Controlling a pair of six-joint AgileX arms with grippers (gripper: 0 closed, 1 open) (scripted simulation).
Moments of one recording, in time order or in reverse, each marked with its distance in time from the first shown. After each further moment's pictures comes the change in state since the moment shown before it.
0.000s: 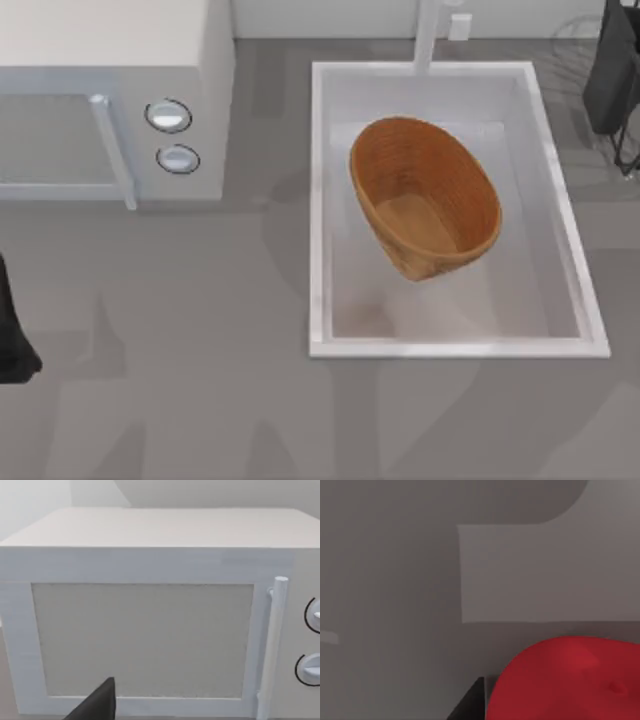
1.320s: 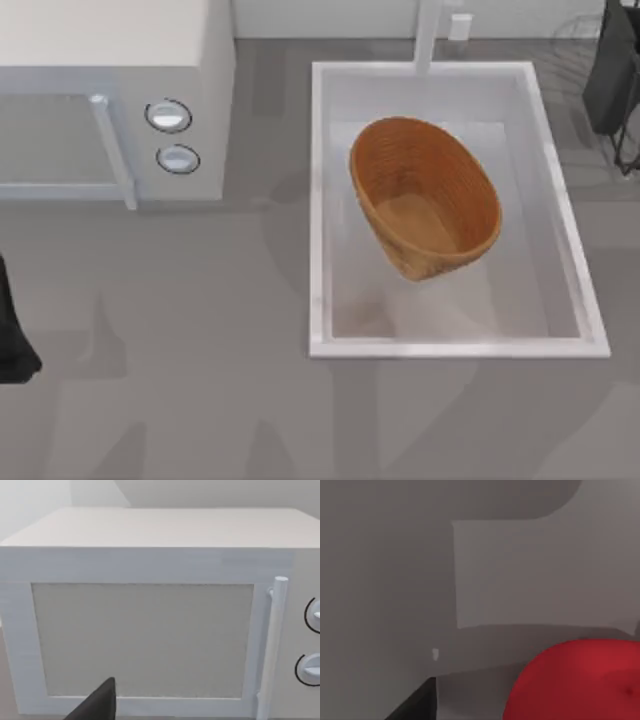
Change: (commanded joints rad) left arm 0.000 0.000 0.000 0.000 0.000 0.000; right arm 0.000 -0.009 0.010 -0.015 0.000 0.000
